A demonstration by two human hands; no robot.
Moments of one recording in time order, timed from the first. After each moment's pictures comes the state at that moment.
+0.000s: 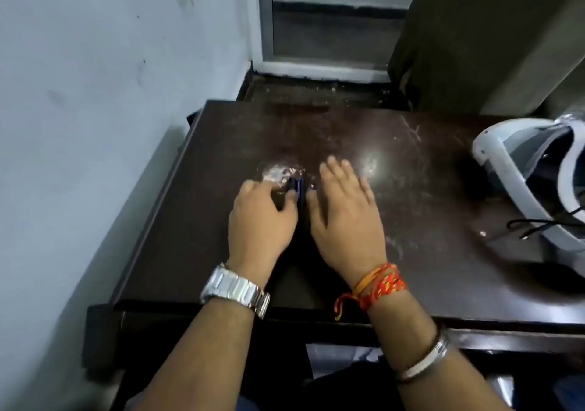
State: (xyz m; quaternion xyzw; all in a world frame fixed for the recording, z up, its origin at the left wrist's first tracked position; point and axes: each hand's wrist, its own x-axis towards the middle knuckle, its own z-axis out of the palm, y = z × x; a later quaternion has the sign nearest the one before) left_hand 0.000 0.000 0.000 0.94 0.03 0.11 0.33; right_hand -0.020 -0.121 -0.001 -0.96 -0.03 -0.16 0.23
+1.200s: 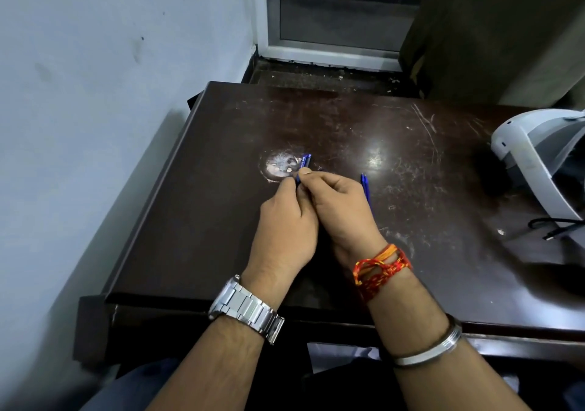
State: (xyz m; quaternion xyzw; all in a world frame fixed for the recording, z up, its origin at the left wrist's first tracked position) left_hand -0.011 -0.019 -0.005 0.86 0.04 0.05 0.51; right_hand 0.009 -0.101 -0.006 -0.65 0.12 0.03 0.75
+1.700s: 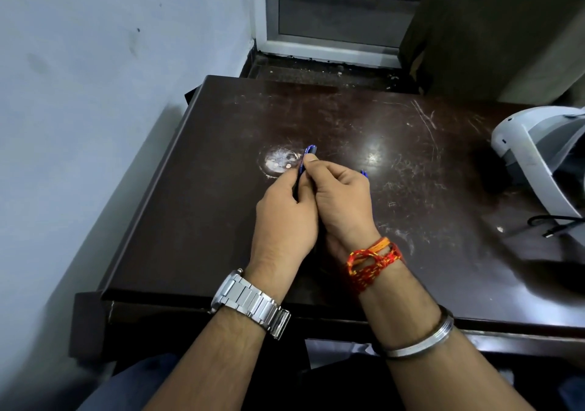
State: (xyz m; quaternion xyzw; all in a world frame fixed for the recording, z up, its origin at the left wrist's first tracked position) left_hand -0.007 -0.023 -0.004 0.83 0.09 0.04 0.54; right_hand 0.010 -0.093 0.000 -0.59 0.14 -0.02 0.79
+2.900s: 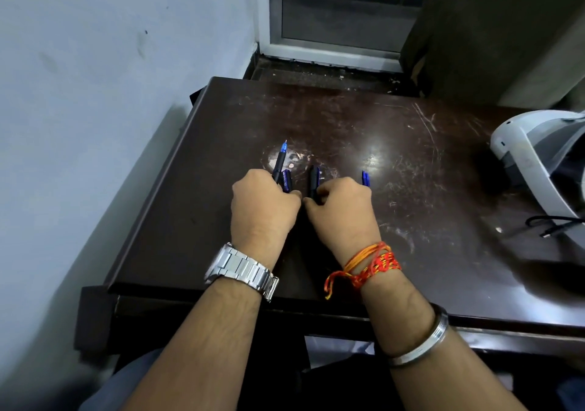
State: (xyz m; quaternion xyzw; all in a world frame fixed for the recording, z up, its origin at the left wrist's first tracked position) left_hand 0.011 0.000 0.000 0.89 0.18 0.04 0.41; right_hand 0.004 -0.108 -0.002 -0.95 0.08 -0.03 0.31
